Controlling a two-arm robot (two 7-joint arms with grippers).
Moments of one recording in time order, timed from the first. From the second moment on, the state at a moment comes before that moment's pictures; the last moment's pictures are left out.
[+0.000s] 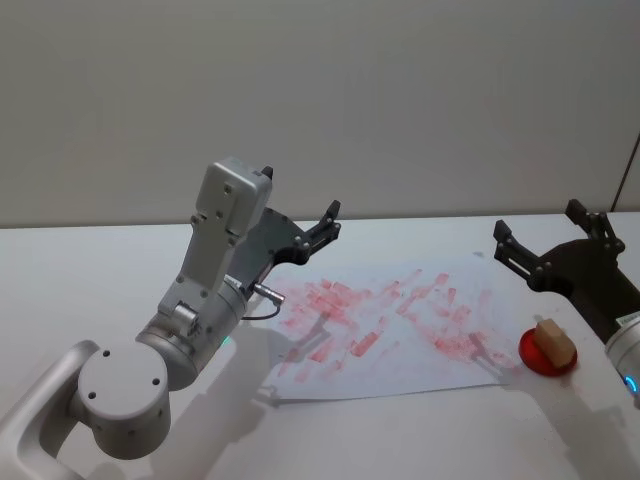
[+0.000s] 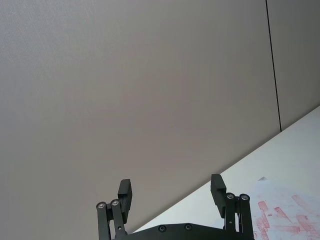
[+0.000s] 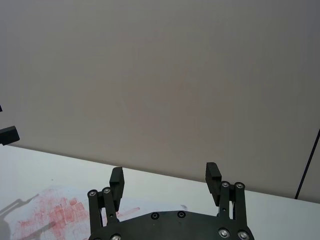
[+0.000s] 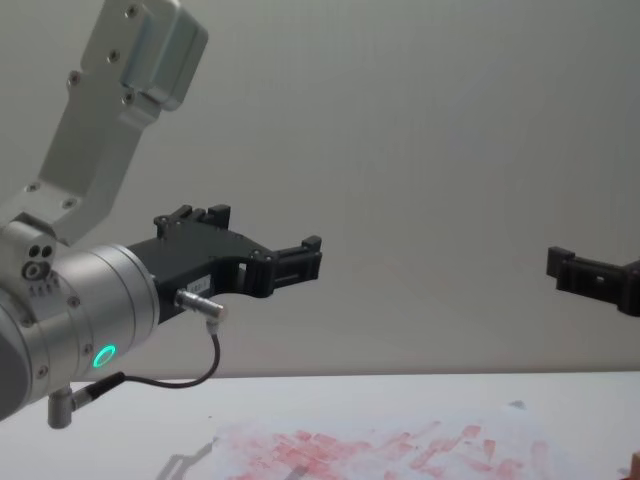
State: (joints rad) left arm -0.24 0.38 0.45 -1.63 -0.20 0.01 -0.01; right arm -0.01 0.34 -0.23 -1.77 0.29 0.03 0.07
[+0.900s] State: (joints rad) left arm -0.24 0.38 0.45 -1.63 -0.20 0.01 -0.01; right arm -0.01 0.34 -0.23 -1.77 0.29 0.03 0.07
